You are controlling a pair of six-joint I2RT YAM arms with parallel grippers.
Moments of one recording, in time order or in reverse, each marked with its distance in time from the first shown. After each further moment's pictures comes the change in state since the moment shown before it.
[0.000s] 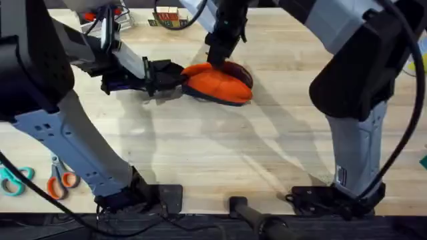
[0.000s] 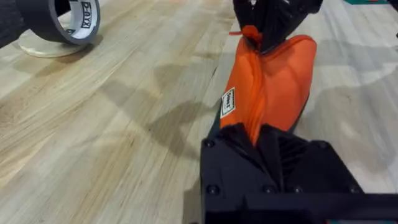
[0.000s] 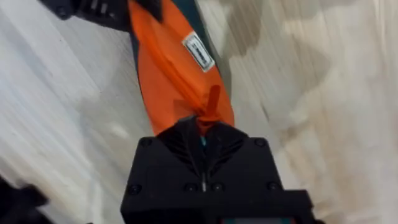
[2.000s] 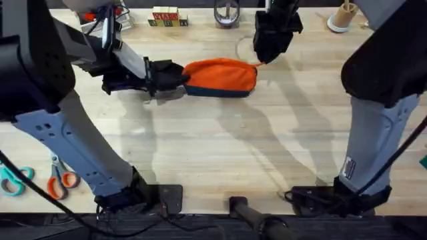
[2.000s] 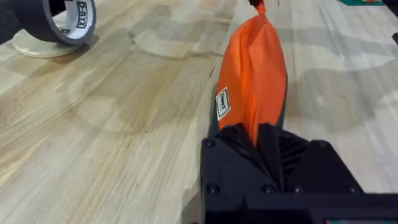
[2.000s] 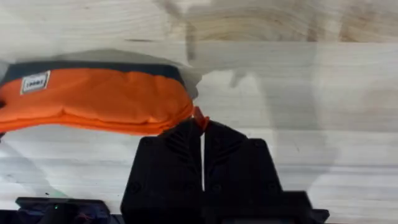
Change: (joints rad) left arm -0.008 0.000 0.000 -0.004 0.003 -0.003; right arm -0.257 -0.043 -0.047 -0.172 0.078 0.871
